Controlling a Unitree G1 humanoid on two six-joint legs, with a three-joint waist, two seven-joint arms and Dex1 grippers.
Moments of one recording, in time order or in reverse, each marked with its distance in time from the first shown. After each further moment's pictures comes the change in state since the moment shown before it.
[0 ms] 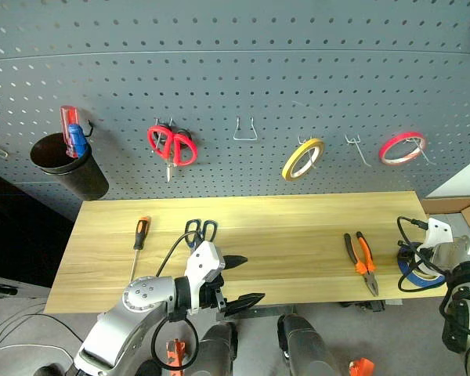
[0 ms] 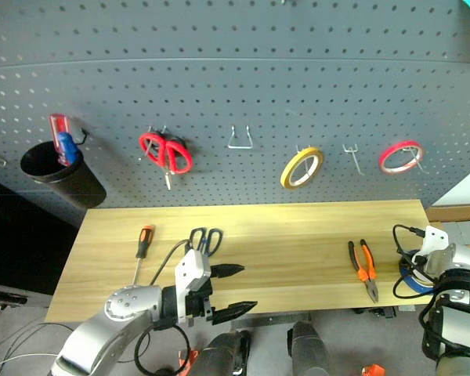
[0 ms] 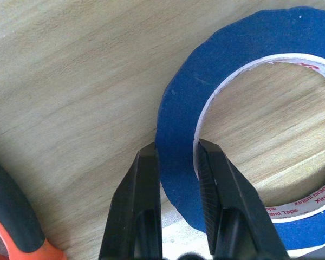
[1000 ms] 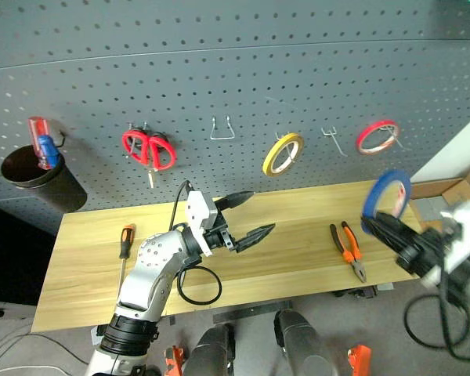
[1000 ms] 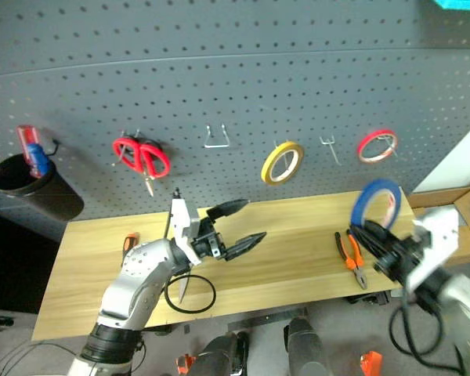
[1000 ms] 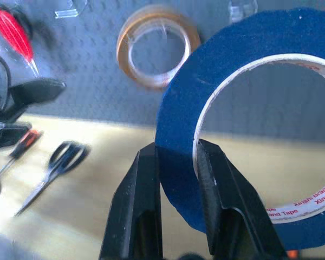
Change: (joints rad) left arm -0.301 -0.270 0.105 0.309 -0.029 -0.374 -0.021; right arm 0.616 0.162 -0.125 -1.675 0.474 -0.104 0.240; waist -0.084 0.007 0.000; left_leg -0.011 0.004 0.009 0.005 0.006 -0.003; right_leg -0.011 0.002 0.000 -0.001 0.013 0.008
